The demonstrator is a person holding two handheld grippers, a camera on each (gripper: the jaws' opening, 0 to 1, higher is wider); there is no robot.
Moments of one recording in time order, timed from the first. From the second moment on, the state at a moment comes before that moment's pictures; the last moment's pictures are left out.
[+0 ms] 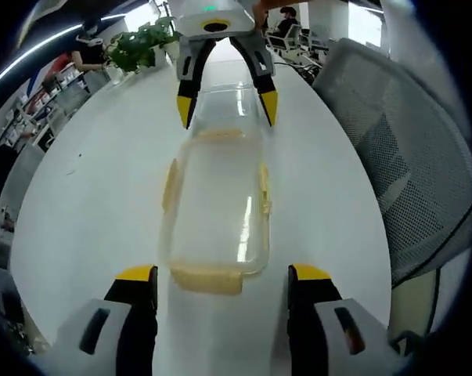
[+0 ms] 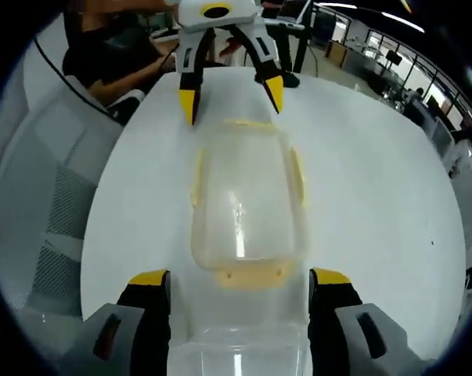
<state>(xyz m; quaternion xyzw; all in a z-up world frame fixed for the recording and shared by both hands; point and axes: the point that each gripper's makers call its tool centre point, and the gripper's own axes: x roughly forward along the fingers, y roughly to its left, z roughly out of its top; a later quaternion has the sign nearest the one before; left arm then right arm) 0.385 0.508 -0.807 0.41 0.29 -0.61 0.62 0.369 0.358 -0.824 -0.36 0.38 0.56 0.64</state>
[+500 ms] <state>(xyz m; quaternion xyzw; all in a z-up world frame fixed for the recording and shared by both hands) 0.400 0.512 -0.820 0.42 0.31 -0.61 0.59 0.380 0.360 -0.831 -0.37 0.39 0.57 0.62</state>
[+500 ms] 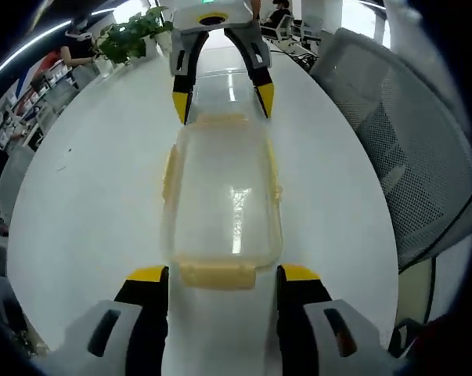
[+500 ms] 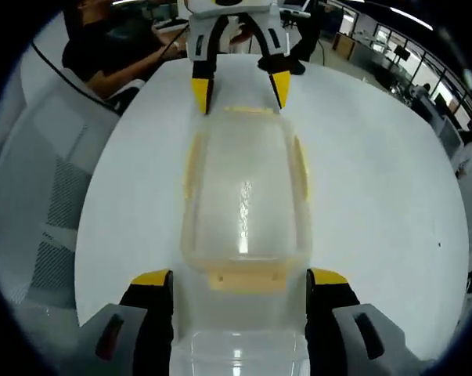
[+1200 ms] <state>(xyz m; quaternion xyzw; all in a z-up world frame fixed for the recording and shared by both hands) 0.394 0.518 -0.828 0.40 0.35 -0.63 0.57 0.381 0.359 -0.837 -0.38 0.41 0.56 0.61</state>
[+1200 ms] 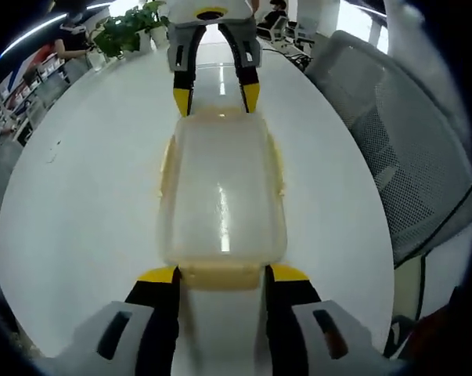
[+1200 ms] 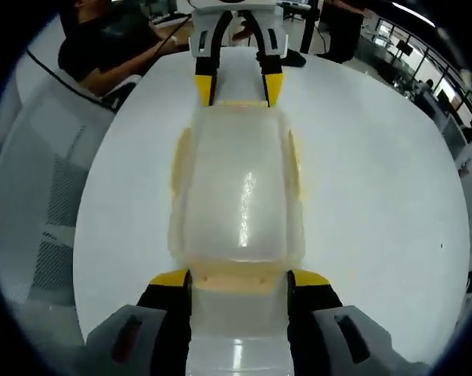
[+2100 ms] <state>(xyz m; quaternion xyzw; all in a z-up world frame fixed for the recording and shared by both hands) 0.397 0.515 -0.835 0.42 0.36 -0.61 0.56 0.379 0.358 -0.840 -0.39 0.41 0.56 0.60</state>
